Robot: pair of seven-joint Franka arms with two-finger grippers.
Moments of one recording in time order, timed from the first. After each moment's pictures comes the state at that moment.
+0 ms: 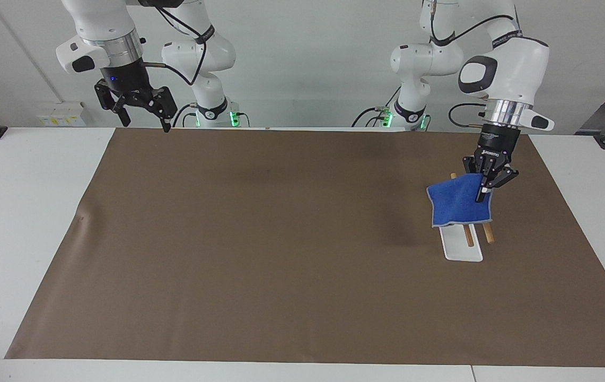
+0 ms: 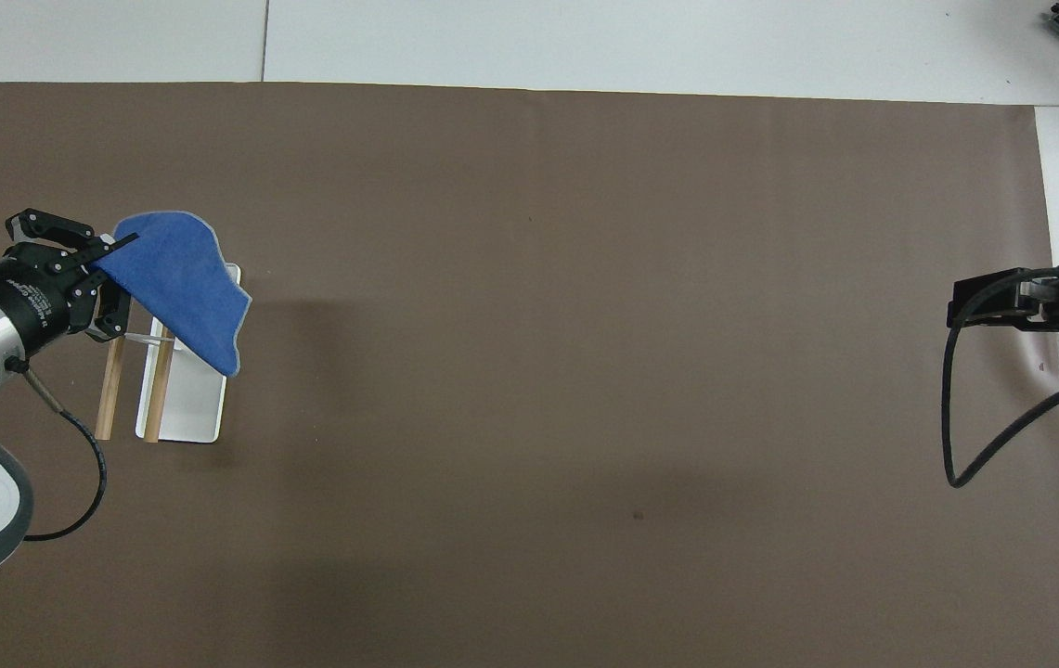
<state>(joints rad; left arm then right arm) -0.04 -0.21 -0.04 -2.31 -0.41 2.75 -1.64 0.10 -0.07 -0.06 -1.59 -0.05 1.54 0.22</state>
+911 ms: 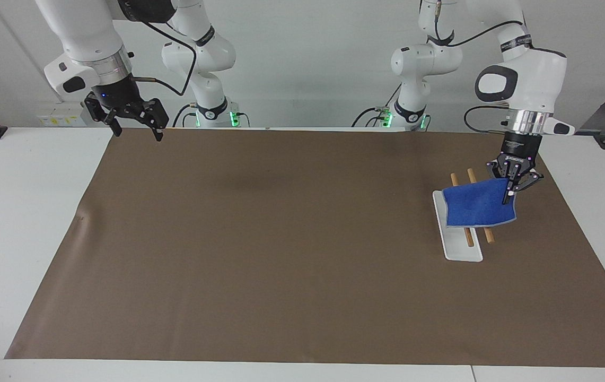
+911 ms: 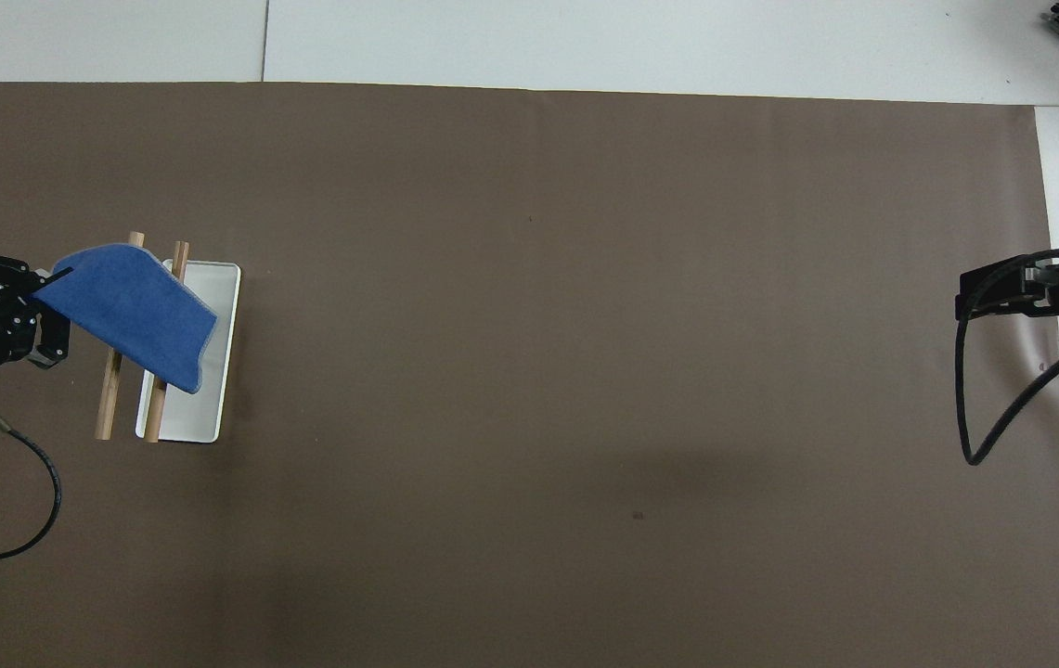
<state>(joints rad) 0.10 -0.21 -0.05 -2.38 -0.41 2.76 -1.63 0.09 -0.01 -0.07 -1.51 -0.05 1.50 0.13</state>
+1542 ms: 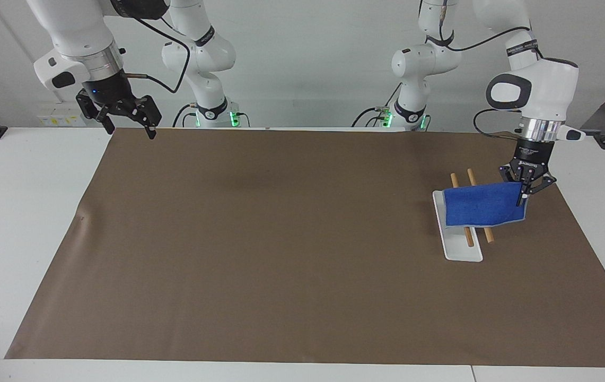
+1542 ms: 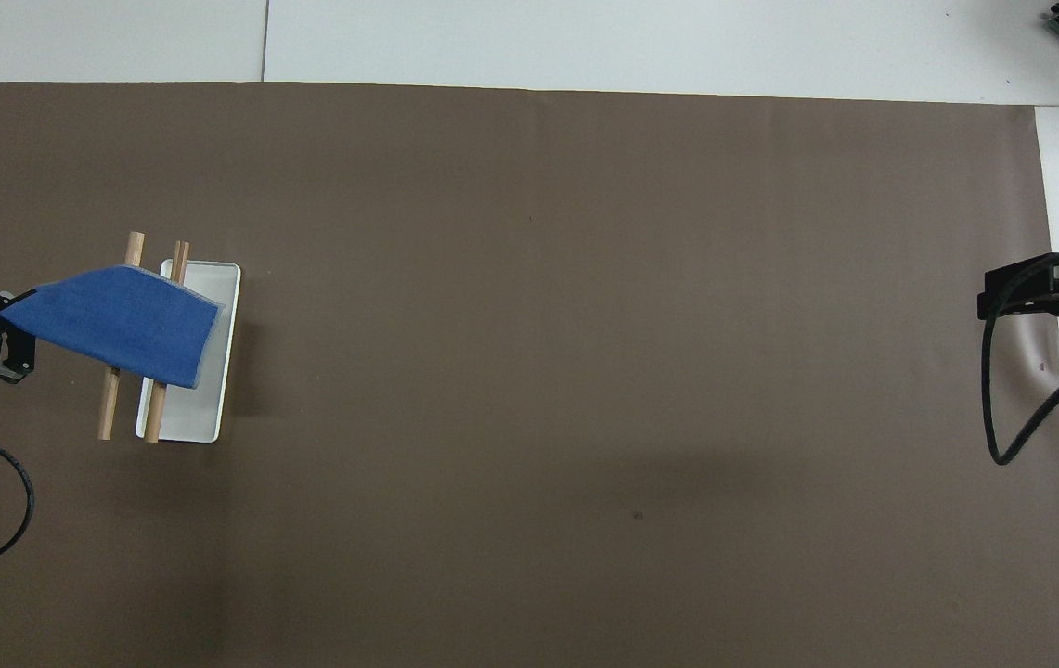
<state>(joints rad) 0.20 -0.17 -0.05 -2.39 -0.41 2.76 -1.63 0.05 -0.01 -0.06 -1.51 -0.04 1.49 0.11</state>
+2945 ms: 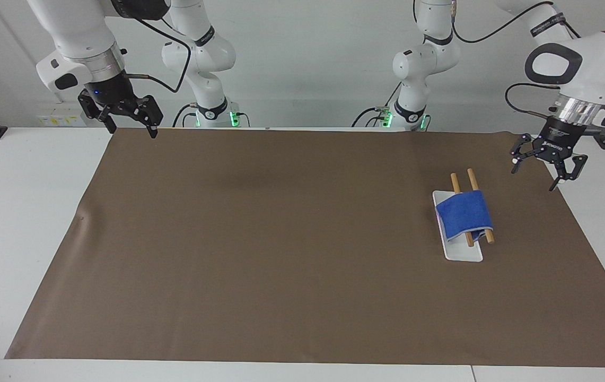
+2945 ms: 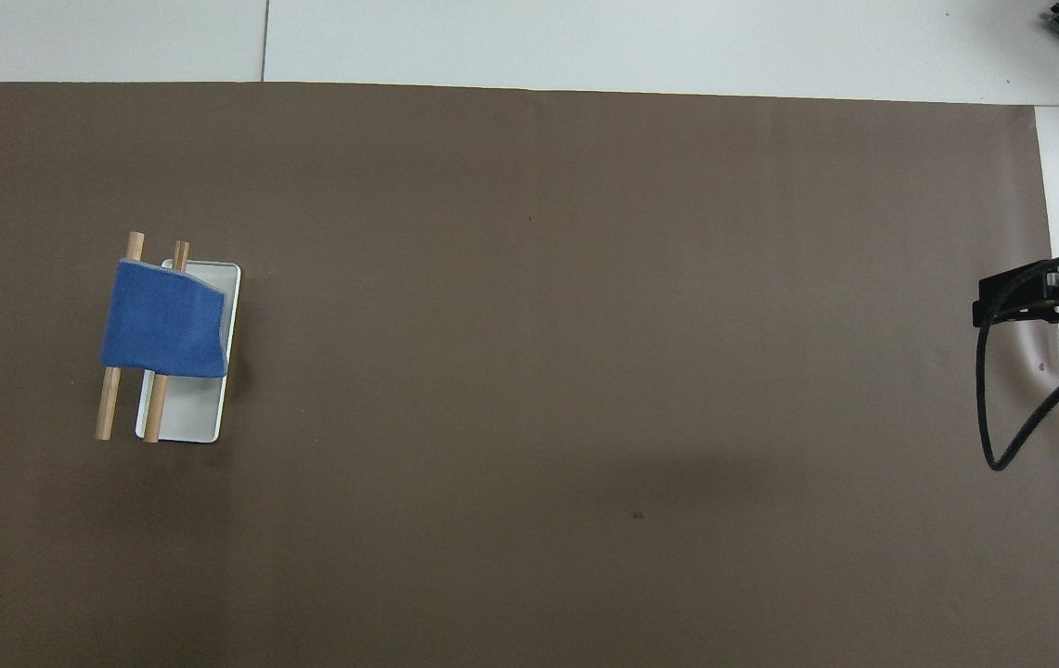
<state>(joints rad) 0.32 -0.20 -0.04 -2.14 -0.32 2.22 -1.62 0.06 -0.01 -0.06 -1.51 -0.04 1.47 0.11</state>
